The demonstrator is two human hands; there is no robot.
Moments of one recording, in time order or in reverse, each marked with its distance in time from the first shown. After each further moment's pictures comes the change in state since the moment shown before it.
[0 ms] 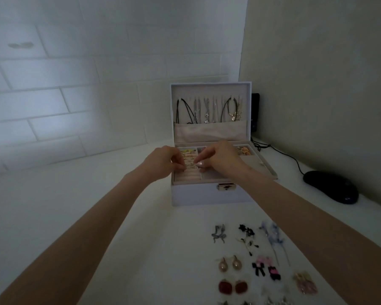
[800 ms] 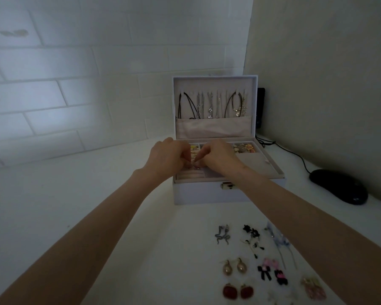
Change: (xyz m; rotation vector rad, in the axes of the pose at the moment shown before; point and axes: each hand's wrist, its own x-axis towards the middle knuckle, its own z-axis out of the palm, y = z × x) left_hand 0.004 0.013 0.008 0.290 0.143 0.045; right_hand 0.019 0.004 0.017 -0.254 0.053 -0.031
